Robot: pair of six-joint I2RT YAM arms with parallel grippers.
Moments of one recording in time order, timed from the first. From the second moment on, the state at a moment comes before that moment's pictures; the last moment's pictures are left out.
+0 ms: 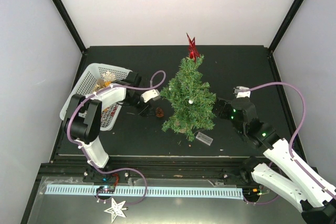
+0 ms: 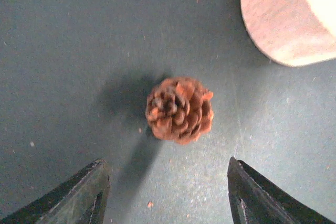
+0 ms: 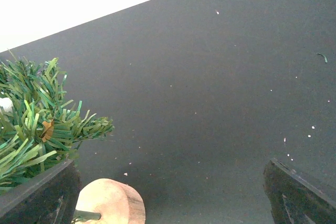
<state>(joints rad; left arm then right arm) -0.30 1.74 1.06 -0.66 0.53 0.63 0.63 0.73 0.72 -0.54 0.36 0.61</state>
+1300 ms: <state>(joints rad) -0.32 1.88 1.16 -0.63 0.67 0.59 0.63 0.75 0.69 -0.51 0.36 0.61</state>
